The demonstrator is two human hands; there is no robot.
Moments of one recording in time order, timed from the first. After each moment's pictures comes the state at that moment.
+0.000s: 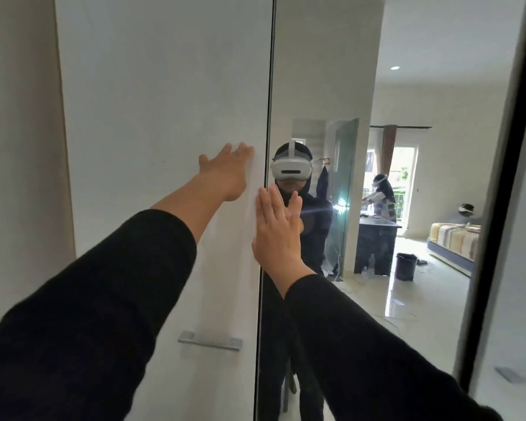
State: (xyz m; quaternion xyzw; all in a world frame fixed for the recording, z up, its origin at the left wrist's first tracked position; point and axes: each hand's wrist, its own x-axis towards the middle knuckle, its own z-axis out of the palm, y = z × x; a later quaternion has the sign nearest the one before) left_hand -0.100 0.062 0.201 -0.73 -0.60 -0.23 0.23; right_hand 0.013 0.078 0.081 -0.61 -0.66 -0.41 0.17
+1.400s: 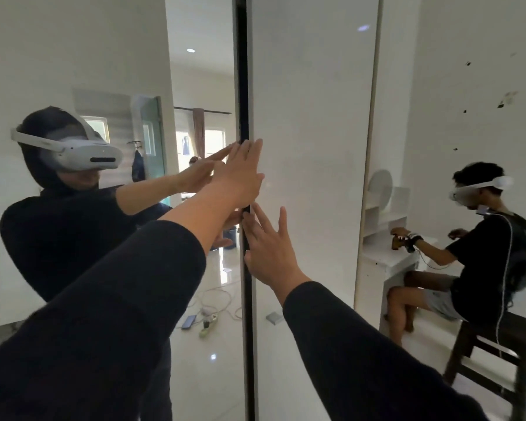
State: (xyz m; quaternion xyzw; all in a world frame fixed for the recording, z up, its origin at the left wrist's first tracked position) left_hand 0.308 0.044 0.164 -0.91 -0.25 -0.31 0.08; right_hand 0.378 -0.015 0.033 -0.75 -0.52 -0.41 0.01
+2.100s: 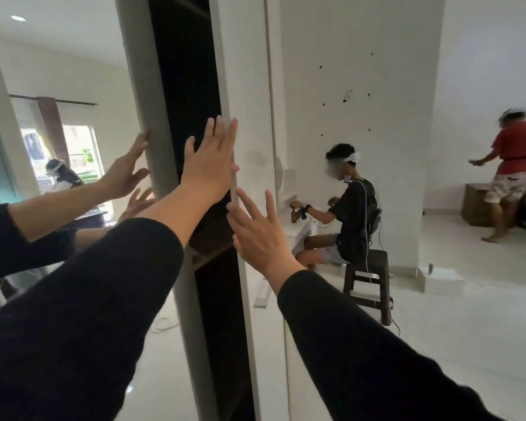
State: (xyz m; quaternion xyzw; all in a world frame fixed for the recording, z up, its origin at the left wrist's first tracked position) left_hand 0.325 0.026 0.148 -0.90 -0.07 -0.40 0.14; right_hand 0.355 -0.080 0.031 -0.80 -0.36 -0.47 -0.06
